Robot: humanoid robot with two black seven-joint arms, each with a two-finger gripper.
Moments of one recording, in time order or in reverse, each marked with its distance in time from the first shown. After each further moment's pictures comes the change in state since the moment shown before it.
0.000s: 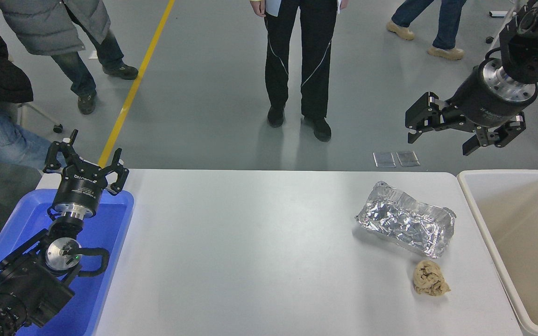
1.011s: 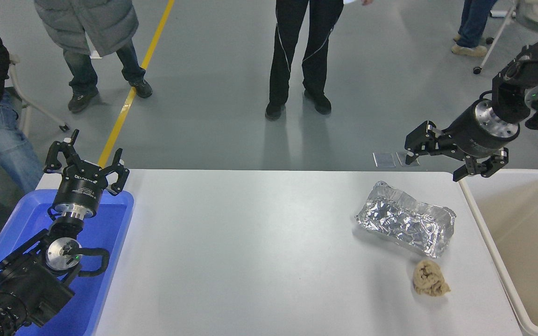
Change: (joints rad) left arm 0.000 0.000 0.003 -0.001 0.001 -0.001 0.002; right arm -0.405 -0.049 0.085 -0.185 0.048 -0.240 0.004
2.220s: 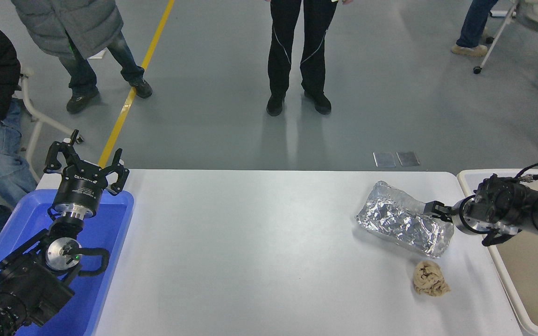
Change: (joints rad) left arm 0.000 0.000 -0.002 0.000 -0.001 -0.001 -0.001; right arm -0.708 0.076 0.097 -0.411 -0.093 -0.424 -0.005
